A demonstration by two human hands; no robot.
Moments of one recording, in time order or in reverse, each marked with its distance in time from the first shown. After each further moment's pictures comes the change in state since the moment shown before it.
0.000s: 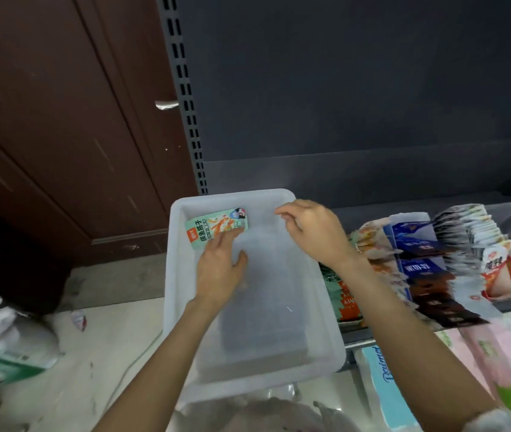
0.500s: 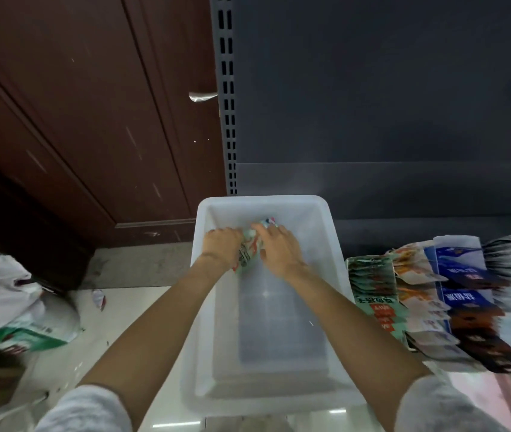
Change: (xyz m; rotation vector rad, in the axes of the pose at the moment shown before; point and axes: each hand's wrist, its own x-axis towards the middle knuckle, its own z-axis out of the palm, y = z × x) left_hand 0.078 -0.045 -0.006 0.829 -0.477 -0.013; right_hand 0.038 -0.019 0.138 -0.160 -0.379 0.051
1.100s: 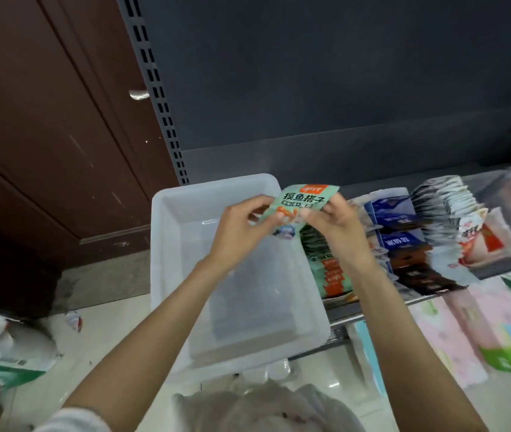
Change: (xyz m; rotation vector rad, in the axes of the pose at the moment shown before) left_hand -0.075 0.089 -0.067 -1.316 0.351 0.439; right_hand -0.154 0.049 -0.127 1.247 0.435 0.220
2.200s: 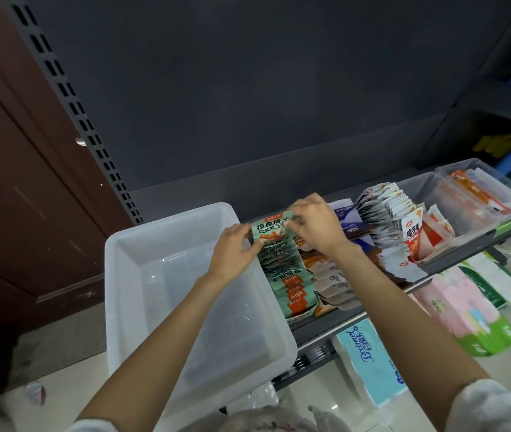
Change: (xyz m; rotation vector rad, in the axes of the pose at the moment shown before) left_hand 0.038 -0.041 0.066 0.432 -0.179 -0.017; right_hand 0.055 0.029 -0.077 -1.189 0.029 -0.240
